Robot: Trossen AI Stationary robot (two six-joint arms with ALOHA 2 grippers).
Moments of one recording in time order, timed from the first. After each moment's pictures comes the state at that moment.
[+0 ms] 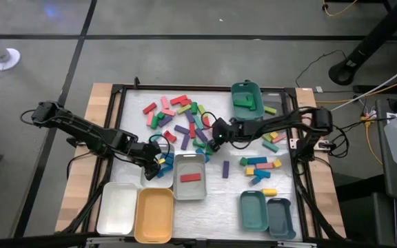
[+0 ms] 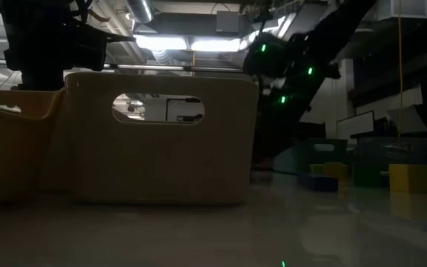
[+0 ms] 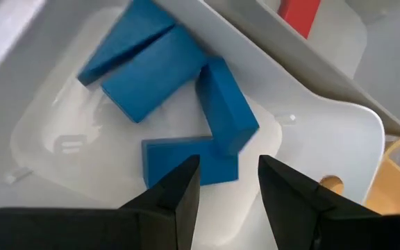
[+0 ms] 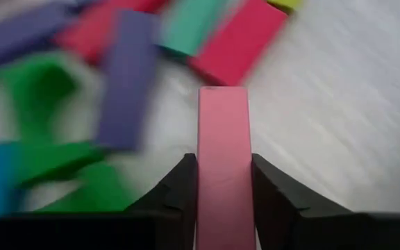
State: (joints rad) left arm -0.27 1.15 0.65 -0.54 -0.01 -0.87; right arm -0.10 1.77 0.97 -0.20 0.28 0.53
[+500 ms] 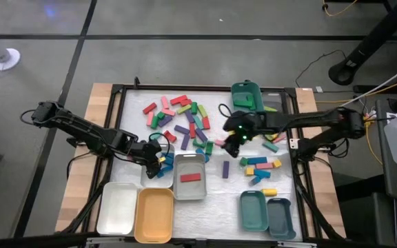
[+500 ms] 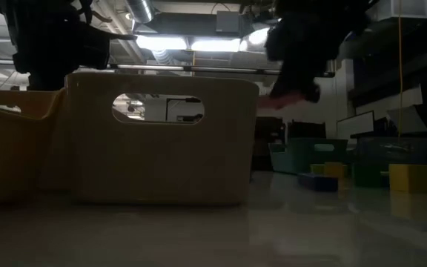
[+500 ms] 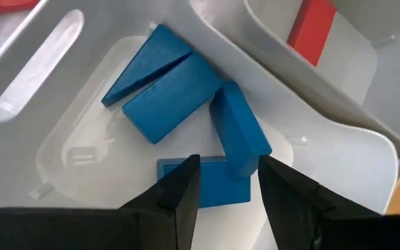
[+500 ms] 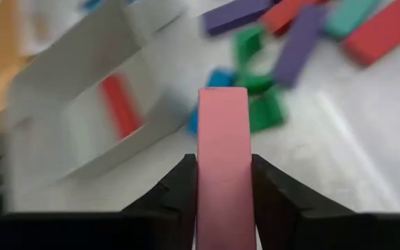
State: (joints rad) left arm -0.27 1.15 0.65 -0.53 -0.08 -0.88; right arm -0.09 1.40 0.98 -0.47 -0.23 0.44
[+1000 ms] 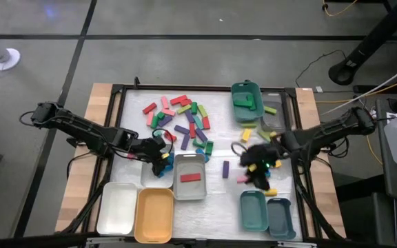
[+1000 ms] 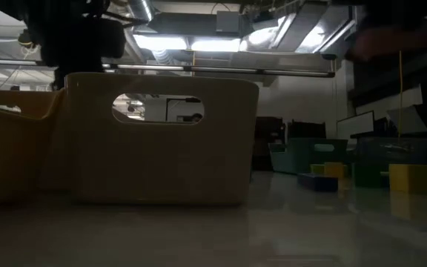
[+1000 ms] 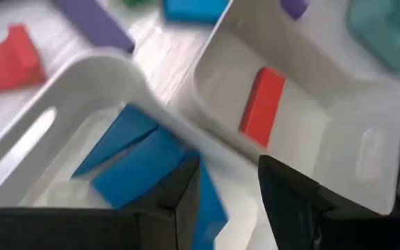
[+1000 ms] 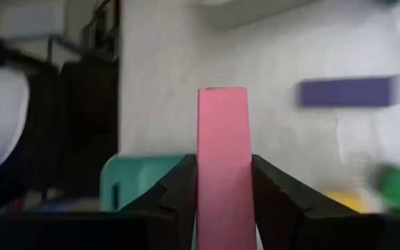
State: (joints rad) left arm -0.23 1.15 0.65 -0.34 -0.11 -0.83; right arm 0.33 1.24 0.98 -0.69 -0.30 0.51
